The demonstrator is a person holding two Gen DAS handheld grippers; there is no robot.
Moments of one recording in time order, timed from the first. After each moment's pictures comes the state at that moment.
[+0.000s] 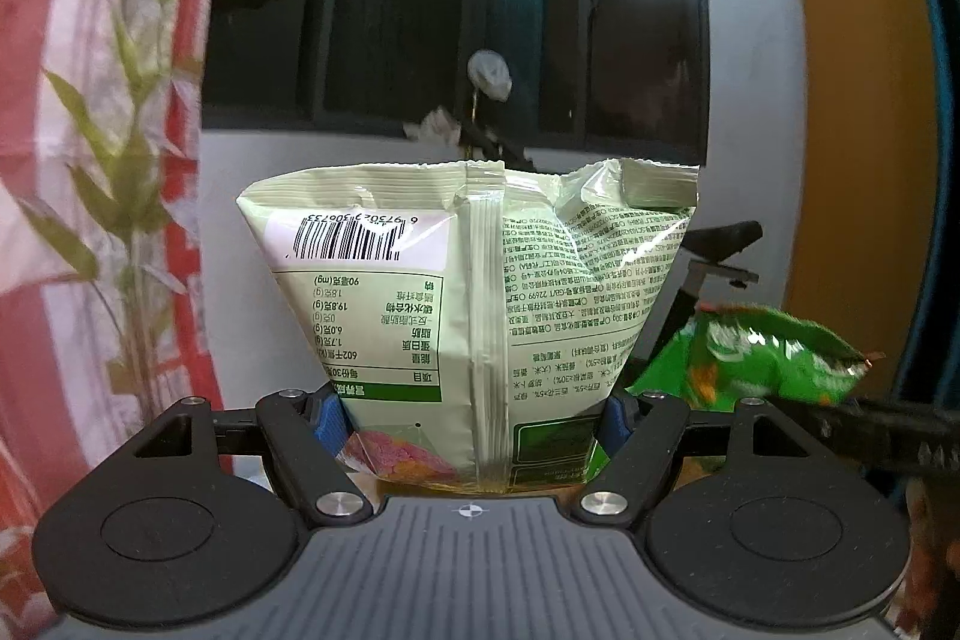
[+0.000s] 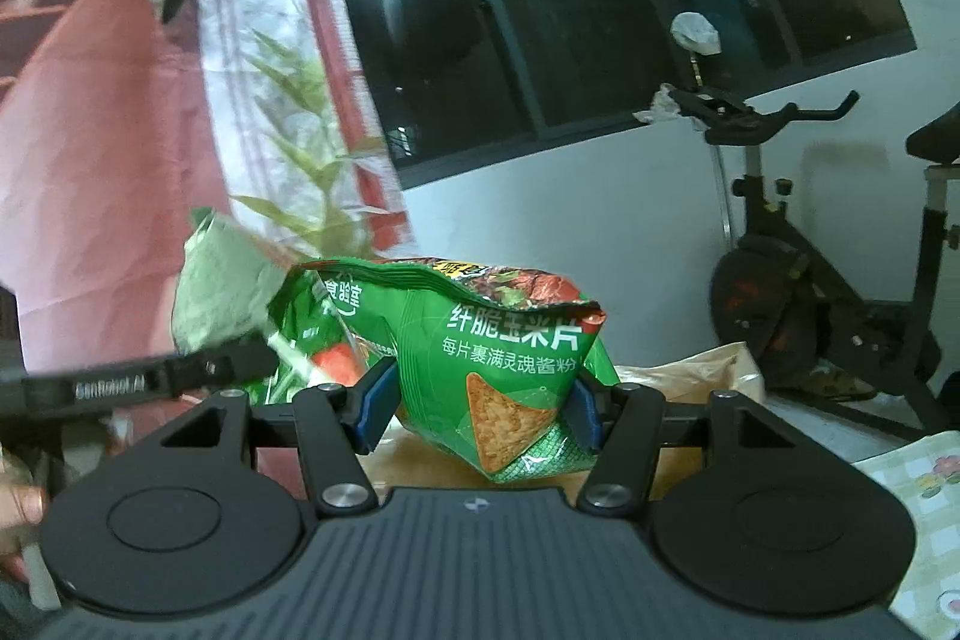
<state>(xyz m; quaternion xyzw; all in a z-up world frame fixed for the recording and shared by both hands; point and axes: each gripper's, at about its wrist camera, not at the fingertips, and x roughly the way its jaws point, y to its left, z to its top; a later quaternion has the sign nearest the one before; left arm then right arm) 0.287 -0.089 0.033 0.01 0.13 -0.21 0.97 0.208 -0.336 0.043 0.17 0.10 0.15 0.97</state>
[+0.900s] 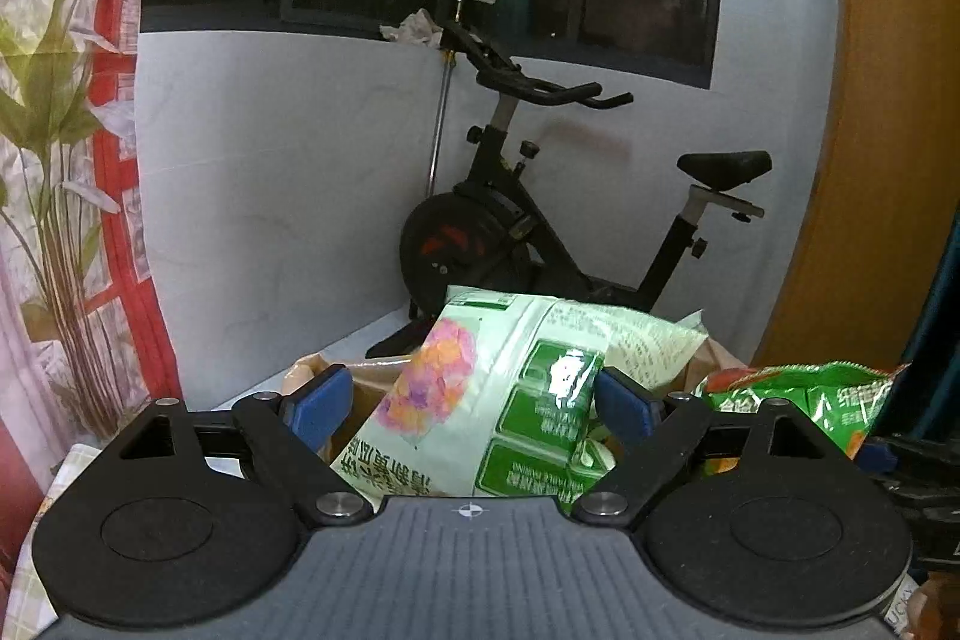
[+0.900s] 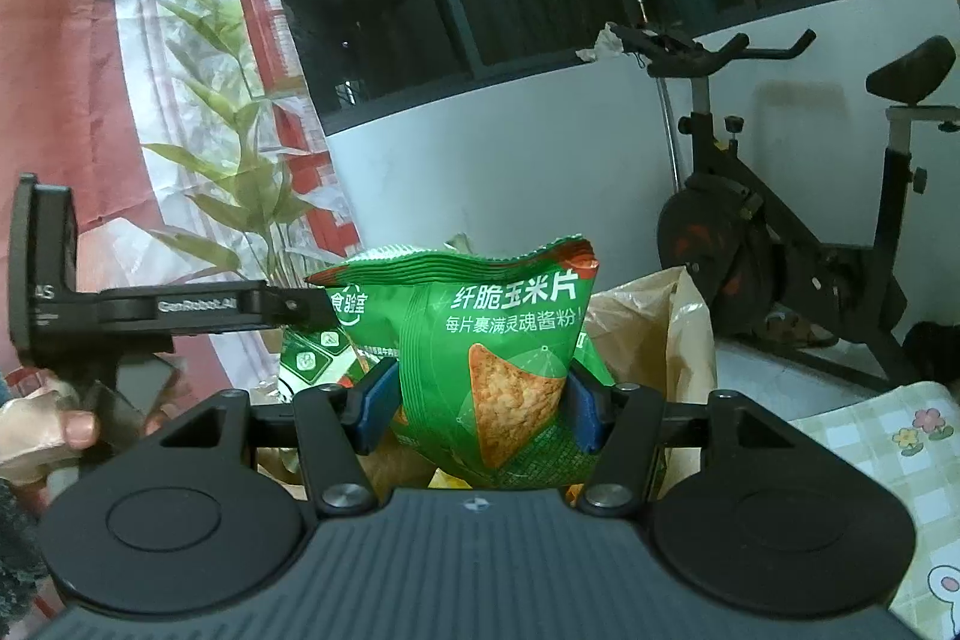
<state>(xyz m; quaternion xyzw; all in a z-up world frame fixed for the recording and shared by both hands) 0.382 -0.111 -0.004 0.02 0.21 -0.24 0.95 0.254 -0.351 -0.002 0.17 0.16 0.11 0.96</state>
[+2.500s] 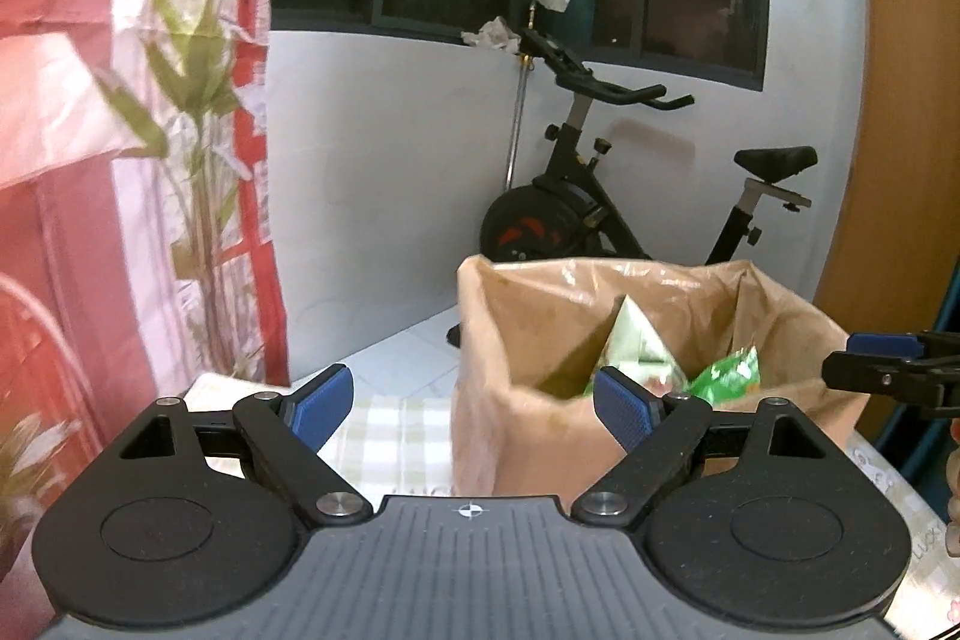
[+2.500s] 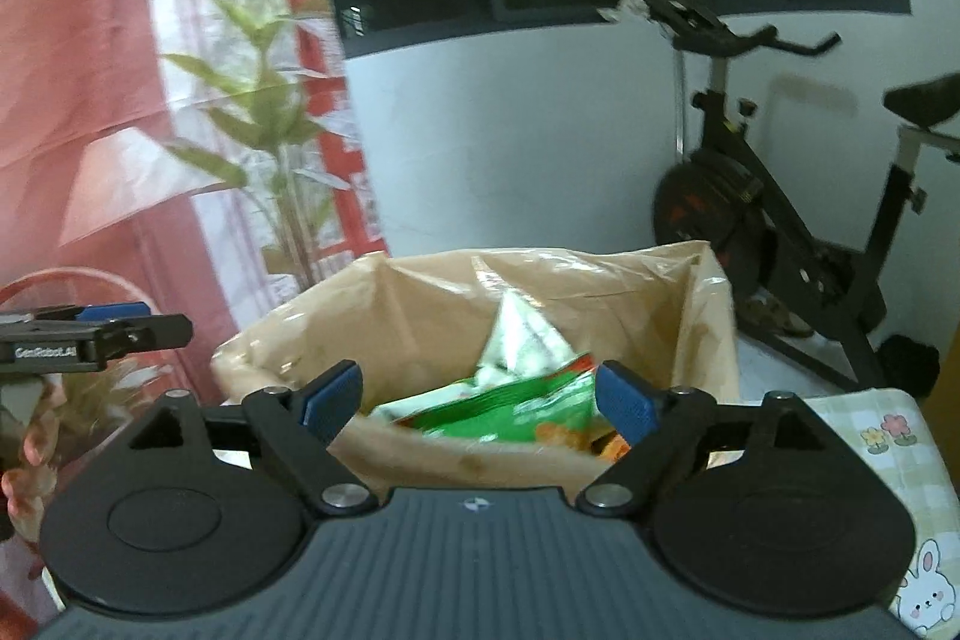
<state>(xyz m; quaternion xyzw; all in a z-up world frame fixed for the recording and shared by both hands) 0.274 -0.020 -0.011 0.02 0.21 -0.16 0.96 0.237 -0.313 0.015 0.10 0.22 0.12 0.96</state>
